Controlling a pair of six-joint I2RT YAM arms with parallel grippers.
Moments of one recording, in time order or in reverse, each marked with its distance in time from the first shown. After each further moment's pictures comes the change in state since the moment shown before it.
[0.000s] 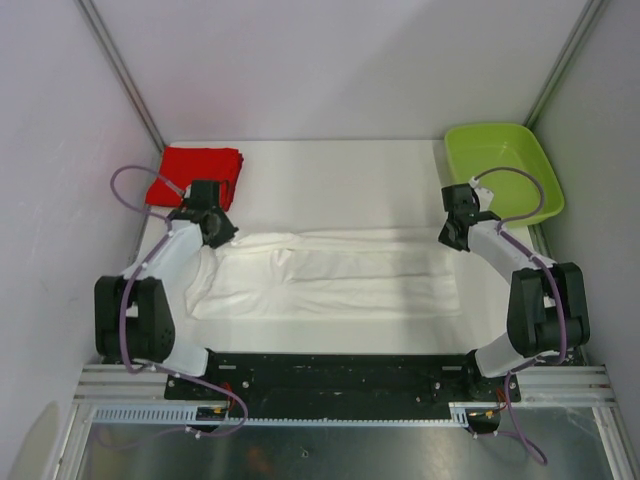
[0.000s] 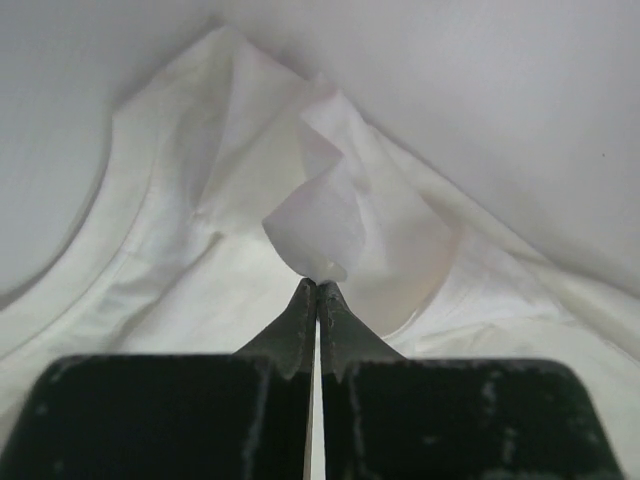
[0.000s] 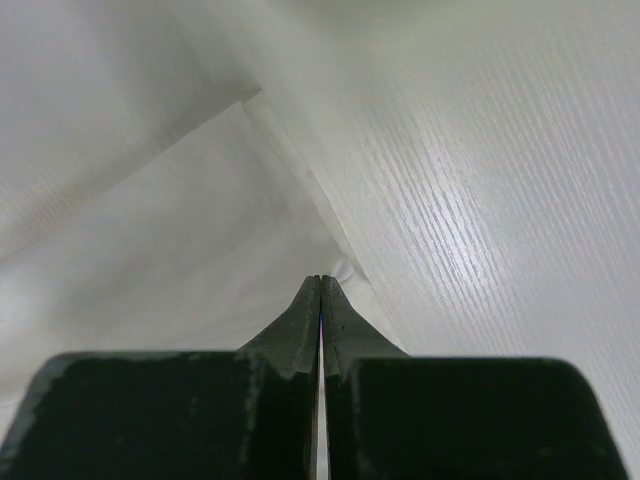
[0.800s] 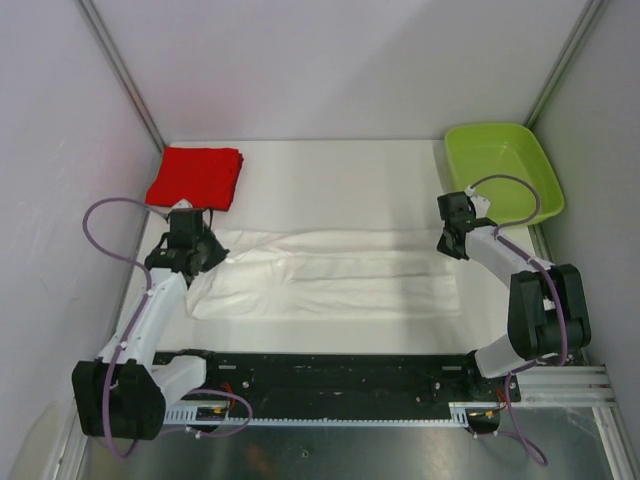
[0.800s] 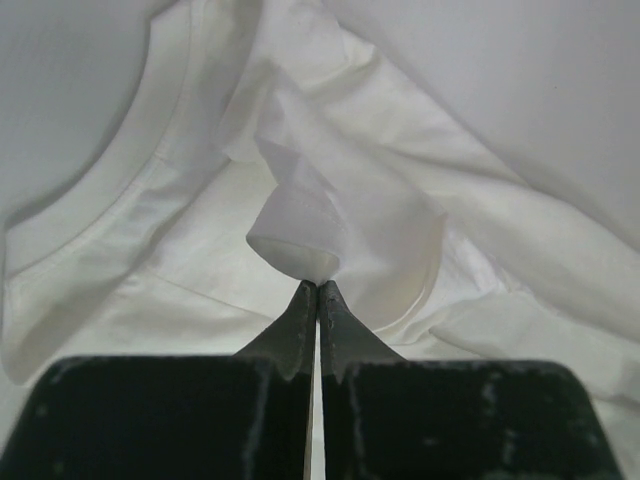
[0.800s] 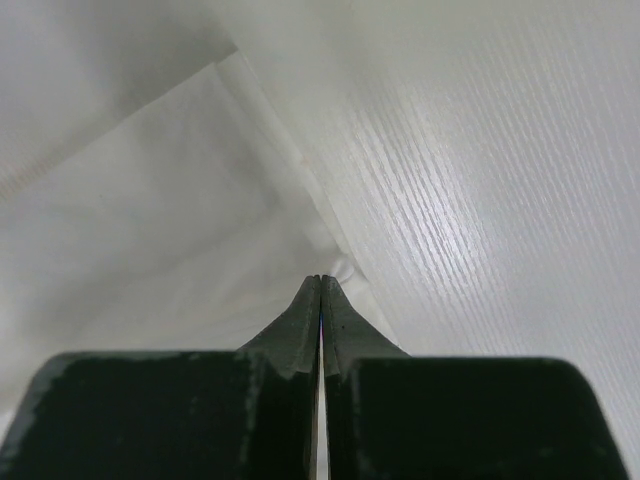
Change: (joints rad) left arm 0.024 -0.430 -0.245 -0.052 0.063 -0.009; right arm 0.023 -0.019 -0.056 -0.008 0.019 0.006
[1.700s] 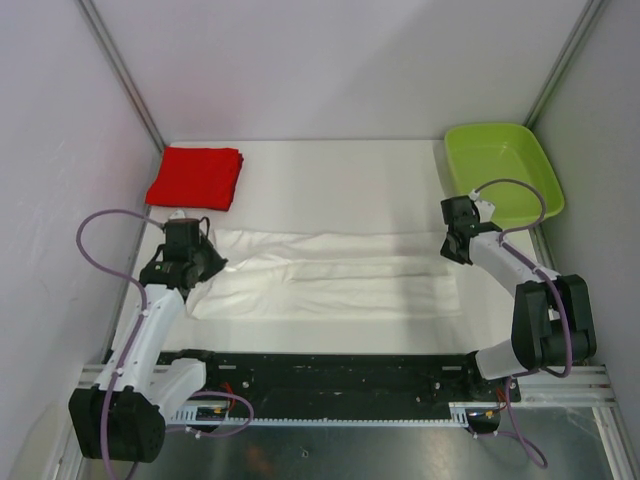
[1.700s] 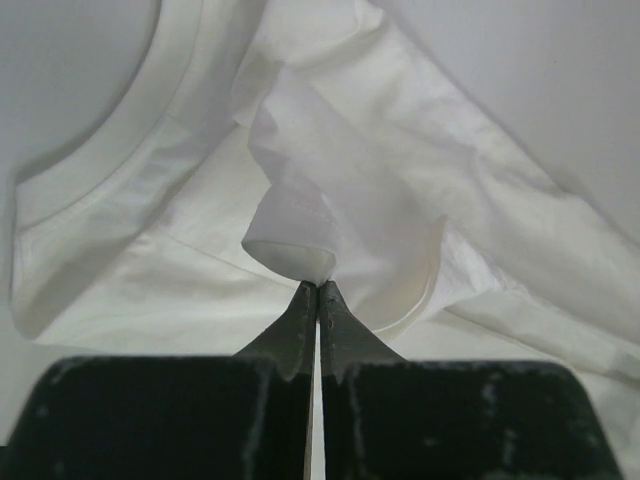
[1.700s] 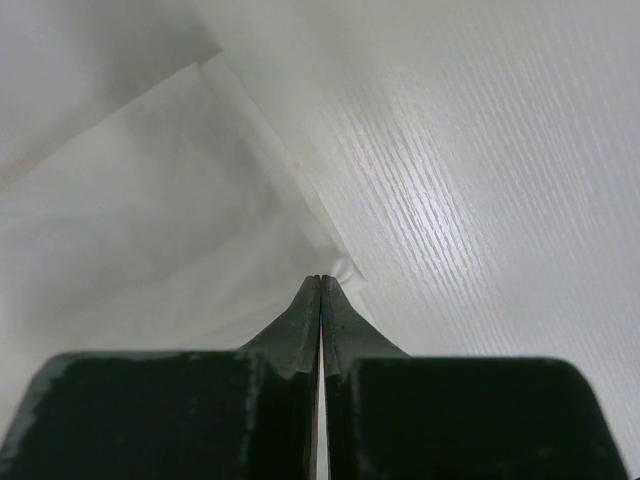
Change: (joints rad) left arm 0.000 -0.134 -0.043 -0.067 0.015 -0.016; right arm -0.005 -0.060 -0.038 -0.037 0.010 0.005
